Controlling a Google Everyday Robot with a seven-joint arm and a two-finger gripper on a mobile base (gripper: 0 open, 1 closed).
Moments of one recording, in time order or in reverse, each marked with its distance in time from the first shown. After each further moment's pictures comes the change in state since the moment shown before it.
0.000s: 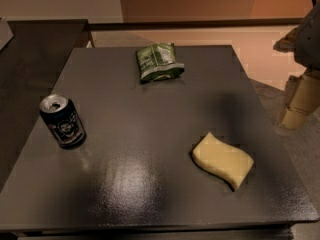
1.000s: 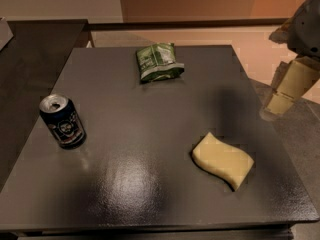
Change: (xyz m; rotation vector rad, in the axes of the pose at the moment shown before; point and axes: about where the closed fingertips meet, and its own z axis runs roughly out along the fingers) arm -0.019 -0.019 -0.002 0.018 -0.088 0.076
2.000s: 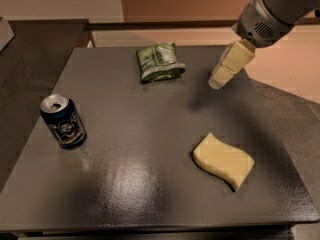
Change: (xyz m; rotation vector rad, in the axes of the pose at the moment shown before) arm -0.068 -0.071 0.067 0.000 -0.161 0.101
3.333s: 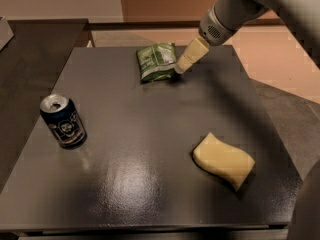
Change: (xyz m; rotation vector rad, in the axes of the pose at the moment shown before) arm -0.053 -0.077 0.112 -0.011 -0.088 0.109
